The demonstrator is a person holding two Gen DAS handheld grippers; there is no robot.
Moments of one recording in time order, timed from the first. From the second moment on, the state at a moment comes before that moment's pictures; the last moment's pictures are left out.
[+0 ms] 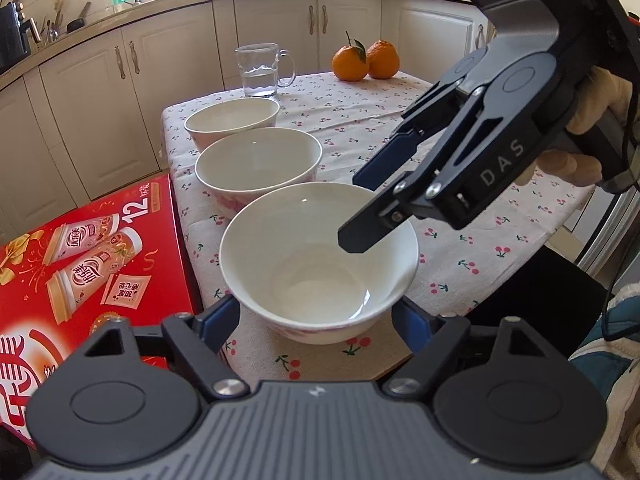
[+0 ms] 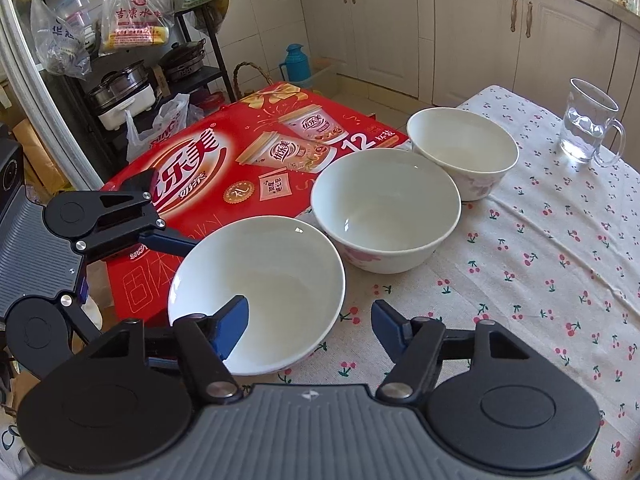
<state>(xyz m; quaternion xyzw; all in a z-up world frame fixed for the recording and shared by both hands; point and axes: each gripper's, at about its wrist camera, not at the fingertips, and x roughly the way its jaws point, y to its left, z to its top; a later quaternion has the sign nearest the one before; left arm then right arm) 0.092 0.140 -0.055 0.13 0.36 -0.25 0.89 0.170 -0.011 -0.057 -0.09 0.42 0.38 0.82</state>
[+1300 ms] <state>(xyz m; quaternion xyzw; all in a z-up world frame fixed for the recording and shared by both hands) 0.108 0.073 -0.048 0.17 0.34 -0.34 0.86 0.158 -0.078 -0.050 -0.07 0.43 0.34 0.83</state>
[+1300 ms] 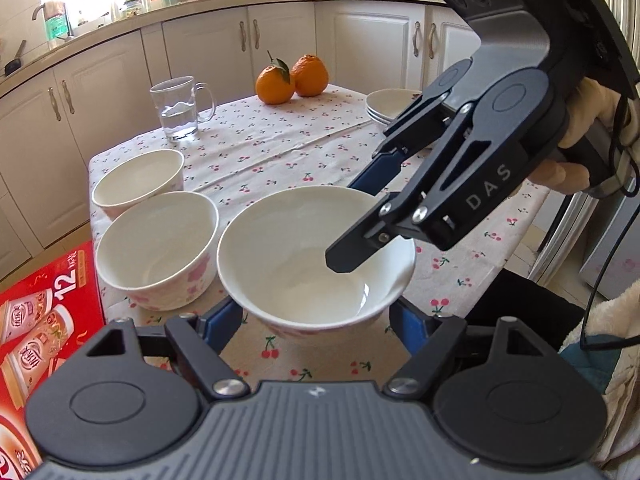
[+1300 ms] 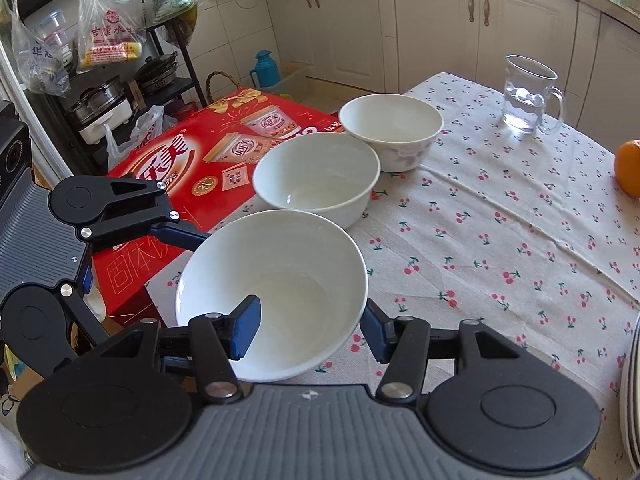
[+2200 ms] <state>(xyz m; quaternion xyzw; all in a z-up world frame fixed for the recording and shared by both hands) 0.144 0.001 -0.064 0.18 0.33 -0.40 0.84 0.166 -0.156 -0.060 -0.04 0.43 0.26 0.86</state>
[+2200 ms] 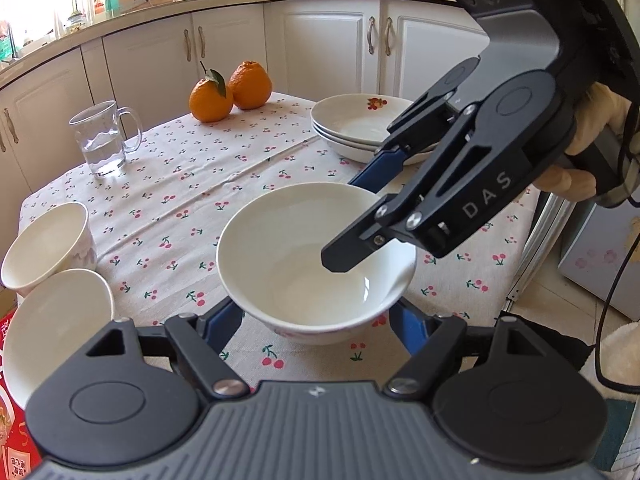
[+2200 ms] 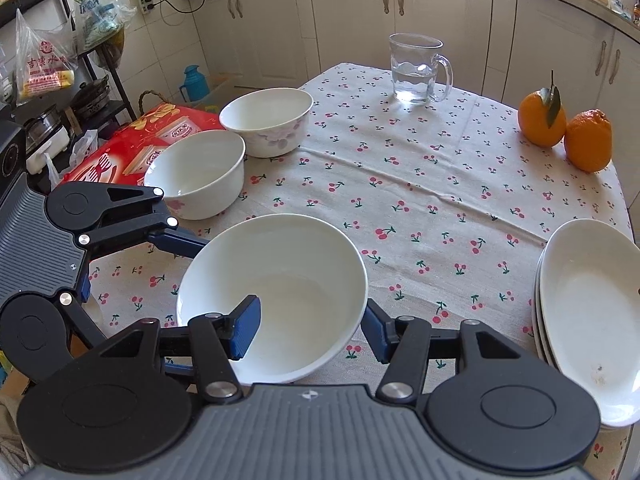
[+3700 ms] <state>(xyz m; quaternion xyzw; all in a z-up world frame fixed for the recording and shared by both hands) 0.115 0.050 -0.048 0.14 0.31 -0.35 0.87 0.152 -0.142 -0.044 -0.06 0.38 0.23 0.89</state>
